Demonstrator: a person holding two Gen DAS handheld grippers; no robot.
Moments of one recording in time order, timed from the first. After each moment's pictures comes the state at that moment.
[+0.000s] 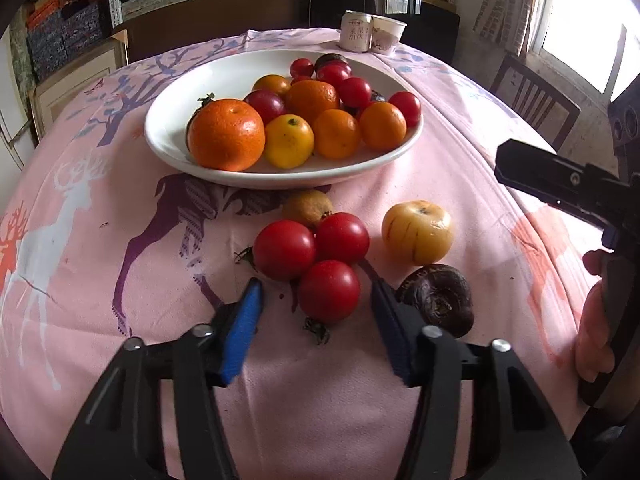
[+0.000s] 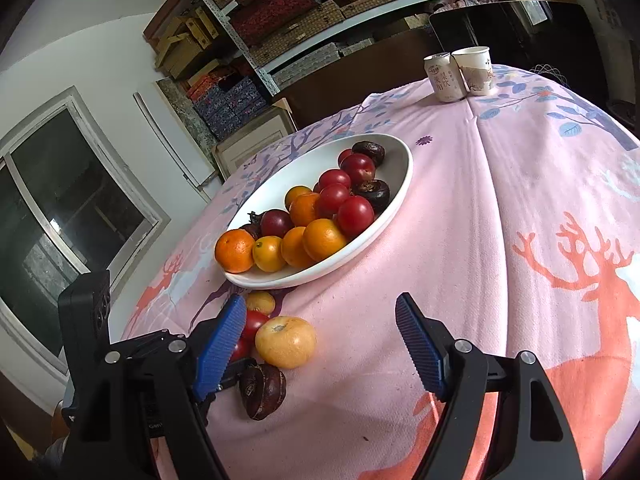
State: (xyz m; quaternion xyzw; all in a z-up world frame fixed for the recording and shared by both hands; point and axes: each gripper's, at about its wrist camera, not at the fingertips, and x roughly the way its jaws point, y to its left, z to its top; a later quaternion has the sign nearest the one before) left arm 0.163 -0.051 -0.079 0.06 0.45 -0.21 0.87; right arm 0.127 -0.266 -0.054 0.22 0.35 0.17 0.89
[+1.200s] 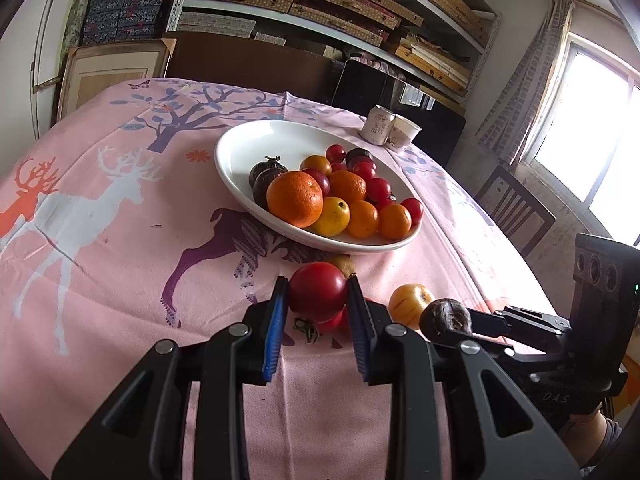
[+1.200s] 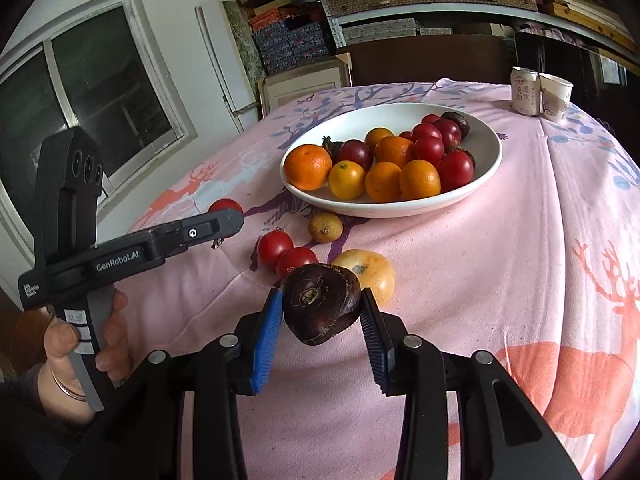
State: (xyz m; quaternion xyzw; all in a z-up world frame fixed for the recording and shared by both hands) left arm 0.140 0.012 -0.050 -0.09 0.35 -0.21 0.91; right arm 0.105 -0.204 -0.052 0.08 0.39 0.25 0.88
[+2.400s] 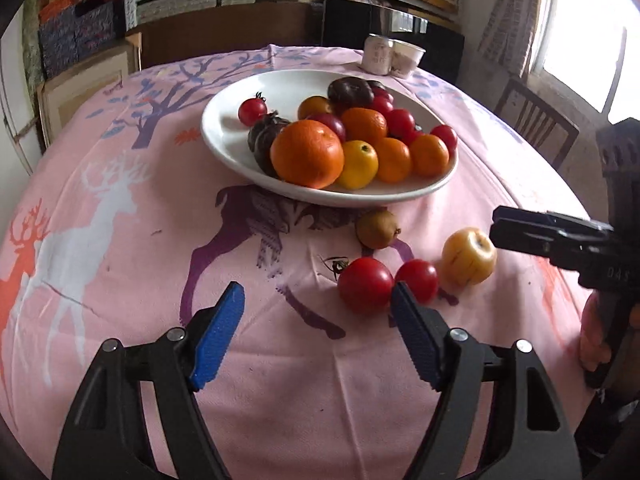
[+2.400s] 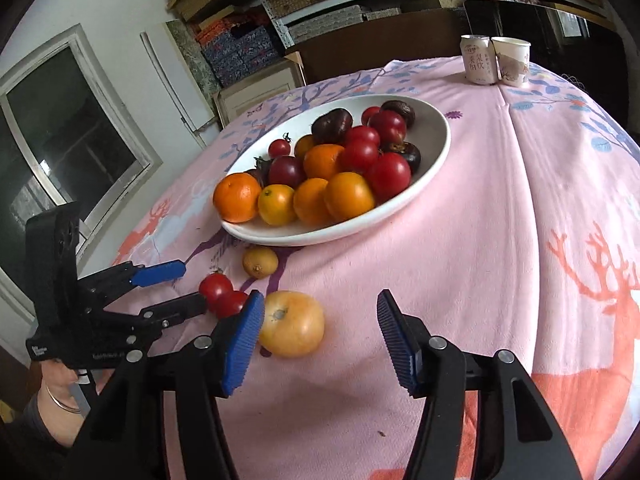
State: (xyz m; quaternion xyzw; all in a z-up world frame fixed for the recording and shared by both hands) left arm 0.179 -0.002 -0.069 0.03 0.43 -0.21 0.88; right arm 0.149 -0.226 -0.061 0.13 0.41 0.19 0.89
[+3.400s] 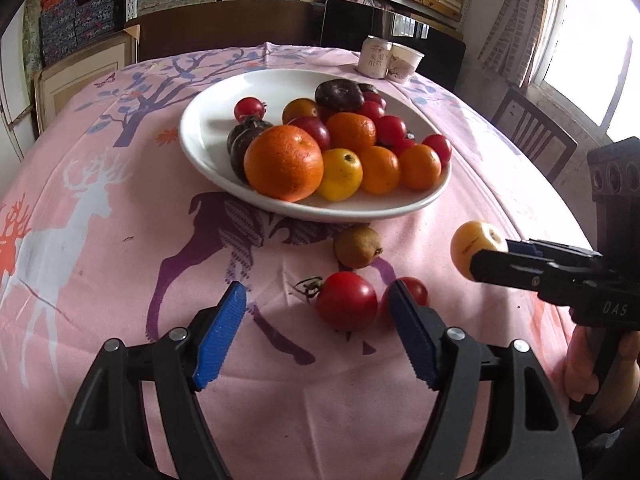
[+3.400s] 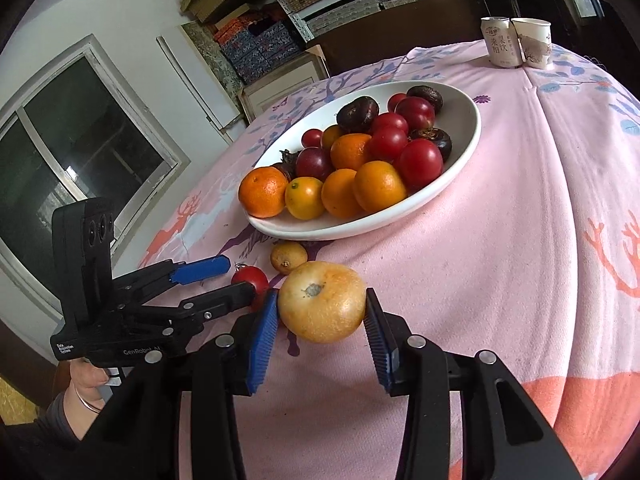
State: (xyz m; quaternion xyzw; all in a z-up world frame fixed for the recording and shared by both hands) left arm 0.187 -0.023 -0.070 0.02 0.43 -0.21 0.88; right arm 0.150 -0.228 -0.070 0.17 0.42 0.24 0.86
